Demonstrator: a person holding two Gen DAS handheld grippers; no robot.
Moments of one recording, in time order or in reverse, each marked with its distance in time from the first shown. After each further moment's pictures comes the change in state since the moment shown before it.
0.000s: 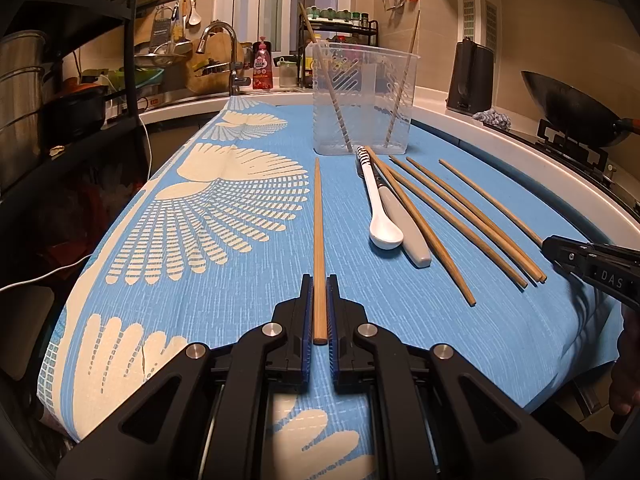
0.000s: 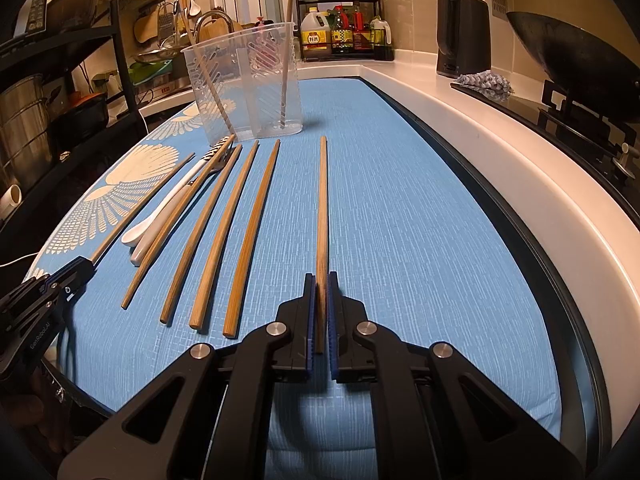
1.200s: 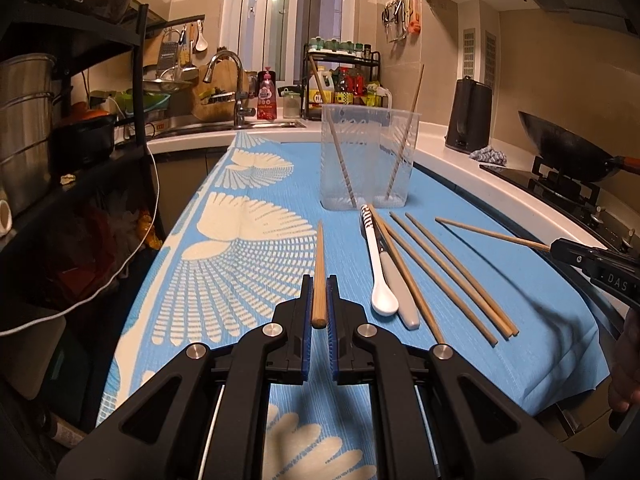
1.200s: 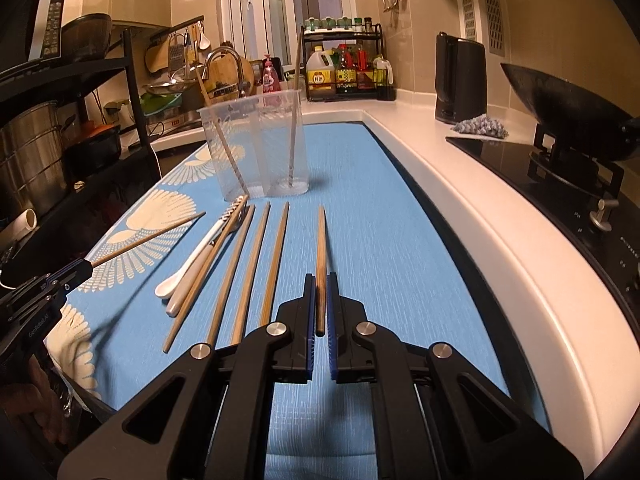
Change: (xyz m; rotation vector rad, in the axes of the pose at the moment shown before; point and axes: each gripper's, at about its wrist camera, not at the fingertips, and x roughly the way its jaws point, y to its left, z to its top) left arm -0.034 0.014 0.040 -0.012 -0.099 -0.009; right arm -0.049 -0.002 0.034 -0.014 -0.140 0.013
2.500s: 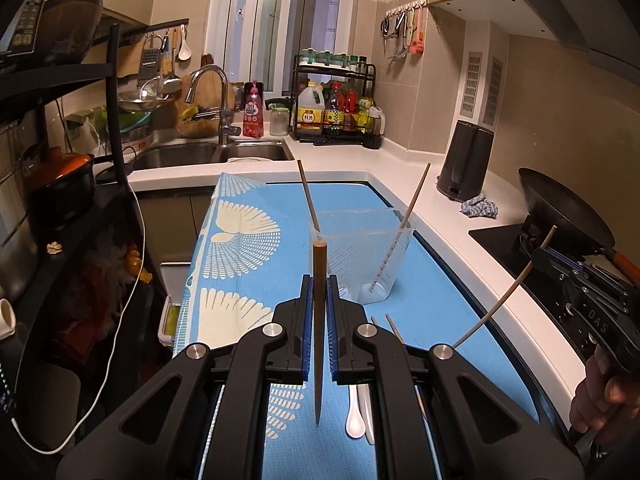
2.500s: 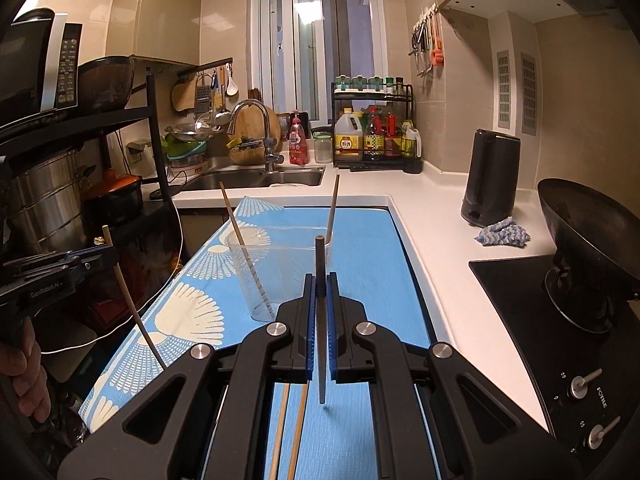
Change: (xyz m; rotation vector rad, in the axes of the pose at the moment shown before) left arm 0.009 0.004 0.165 -0.025 0.068 -0.061; right arm -0.015 0.023 0.154 -0.078 -0.121 0.067
